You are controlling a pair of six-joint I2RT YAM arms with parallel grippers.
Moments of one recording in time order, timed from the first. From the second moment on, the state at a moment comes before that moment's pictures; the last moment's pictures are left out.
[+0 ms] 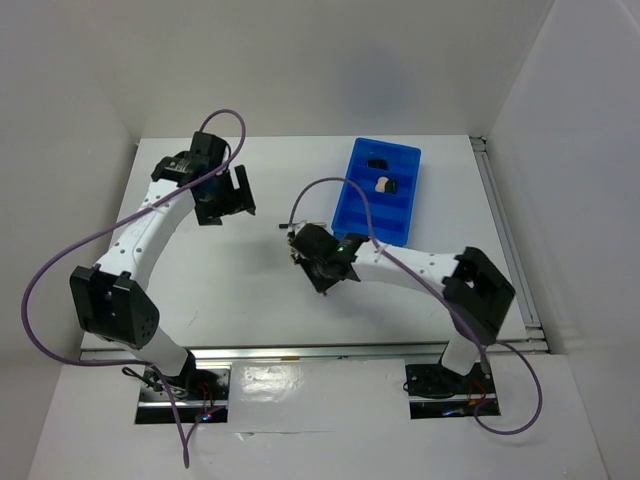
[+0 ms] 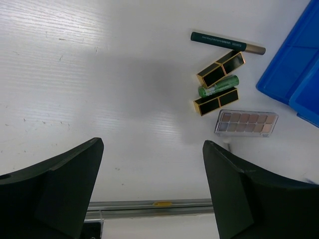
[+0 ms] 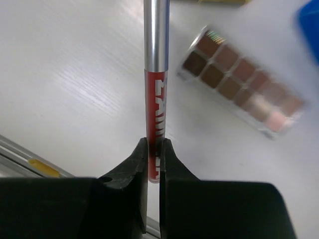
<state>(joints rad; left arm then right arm) -0.23 1.58 1.55 -1.02 -0.01 -0.54 0.96 1.73 1.19 -0.57 0.13 0.31</state>
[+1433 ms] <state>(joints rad) -0.21 1.55 1.57 -1.02 -0.02 -0.53 0.50 1.70 1.12 -0.24 0.33 -0.13</state>
